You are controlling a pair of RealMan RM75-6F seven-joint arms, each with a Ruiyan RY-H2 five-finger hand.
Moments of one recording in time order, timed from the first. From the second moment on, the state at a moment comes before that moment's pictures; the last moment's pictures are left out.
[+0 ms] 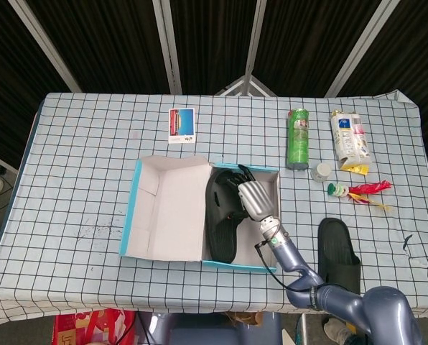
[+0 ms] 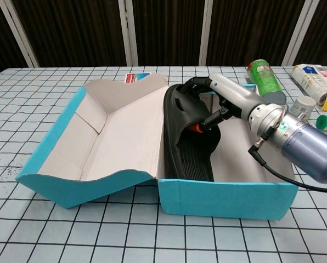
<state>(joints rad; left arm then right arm) 0.02 -1.02 -0.17 -1.62 1.22 1.51 -0.02 0.76 -1.90 0.21 -0.96 -1.43 1.11 0.34</state>
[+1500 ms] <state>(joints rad) 0.02 -1.02 -0.17 -1.62 1.21 1.51 -0.02 0.77 -1.89 0.18 -0.98 -1.40 0.99 0.19</state>
